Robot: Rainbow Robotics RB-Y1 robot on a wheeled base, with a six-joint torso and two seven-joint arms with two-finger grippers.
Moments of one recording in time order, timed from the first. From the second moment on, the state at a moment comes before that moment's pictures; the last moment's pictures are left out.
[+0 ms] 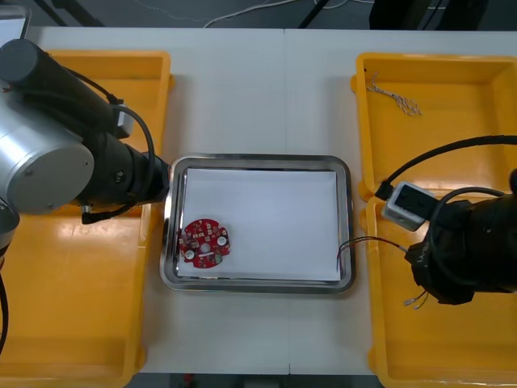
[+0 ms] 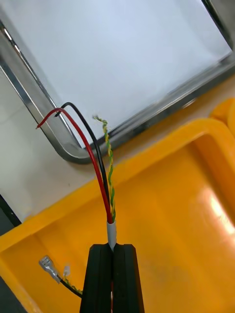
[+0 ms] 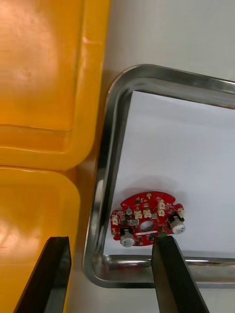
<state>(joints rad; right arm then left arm) -0.20 -0.73 0.03 -2.56 -0.93 1.91 1.73 -0.46 0.55 -0.18 -2.25 0.57 1.91 -0.72</state>
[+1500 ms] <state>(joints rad) -0.70 -0.53 0.72 -2.01 -0.67 1.67 2.04 -0.61 0.65 0.00 -1.74 0.51 1.75 -0.89</state>
